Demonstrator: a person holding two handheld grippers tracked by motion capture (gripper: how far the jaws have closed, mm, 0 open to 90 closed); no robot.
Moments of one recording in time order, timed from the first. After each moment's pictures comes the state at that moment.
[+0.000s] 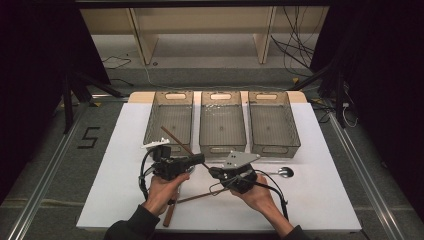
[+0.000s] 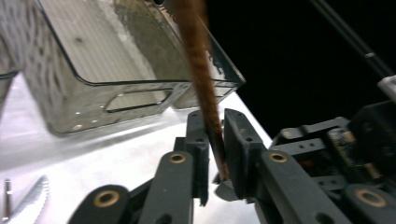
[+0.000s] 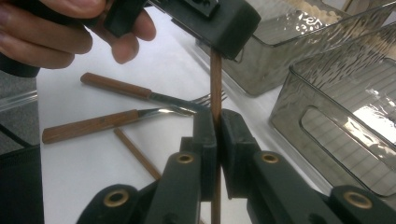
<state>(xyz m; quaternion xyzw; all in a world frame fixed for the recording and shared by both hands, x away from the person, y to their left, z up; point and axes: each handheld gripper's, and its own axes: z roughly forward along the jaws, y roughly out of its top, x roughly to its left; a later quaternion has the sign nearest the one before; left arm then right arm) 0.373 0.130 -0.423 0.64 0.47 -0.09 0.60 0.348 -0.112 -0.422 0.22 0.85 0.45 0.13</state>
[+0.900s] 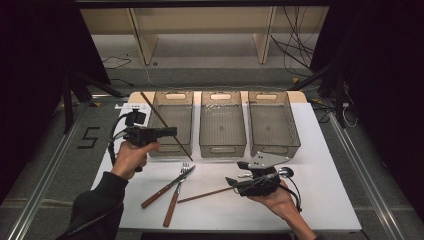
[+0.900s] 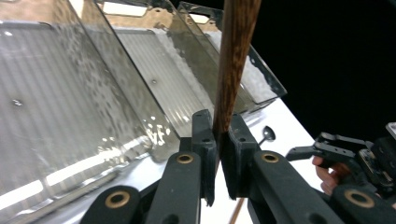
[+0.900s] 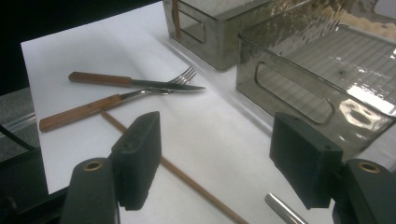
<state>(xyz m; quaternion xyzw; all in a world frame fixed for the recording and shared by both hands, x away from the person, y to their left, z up) 0.439 0.199 -0.351 0.71 0.48 -0.03 0.51 0.340 -0.169 -0.426 0.29 0.83 0.47 0.12</state>
